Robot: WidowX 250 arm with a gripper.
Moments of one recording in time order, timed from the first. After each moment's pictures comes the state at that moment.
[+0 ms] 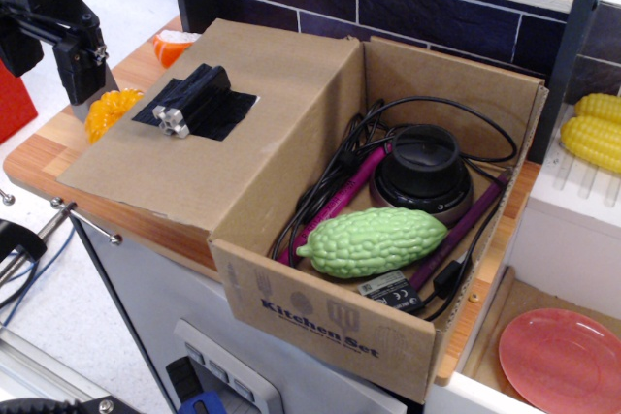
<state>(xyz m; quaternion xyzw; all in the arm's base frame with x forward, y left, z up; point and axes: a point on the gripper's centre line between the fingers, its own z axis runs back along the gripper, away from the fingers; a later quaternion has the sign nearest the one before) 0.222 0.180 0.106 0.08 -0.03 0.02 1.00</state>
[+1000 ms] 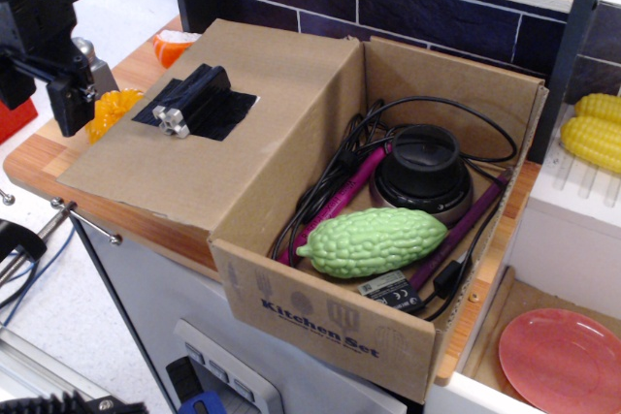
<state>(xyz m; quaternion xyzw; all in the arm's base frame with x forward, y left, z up) 0.218 0.203 0.068 0.07 -0.03 0.03 1.00</state>
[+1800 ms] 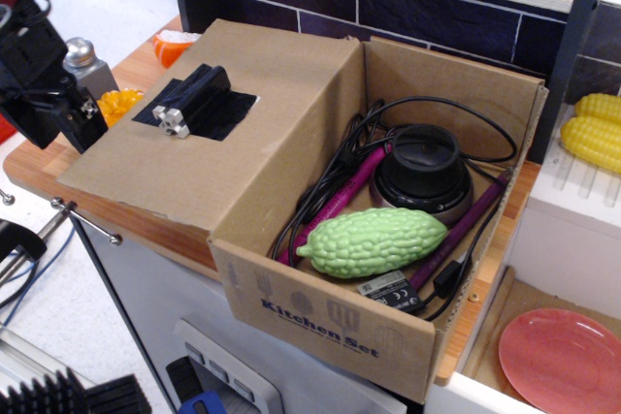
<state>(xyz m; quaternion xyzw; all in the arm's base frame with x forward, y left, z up) 0.219 0.199 0.038 -0.10 -0.09 0.05 0.99</state>
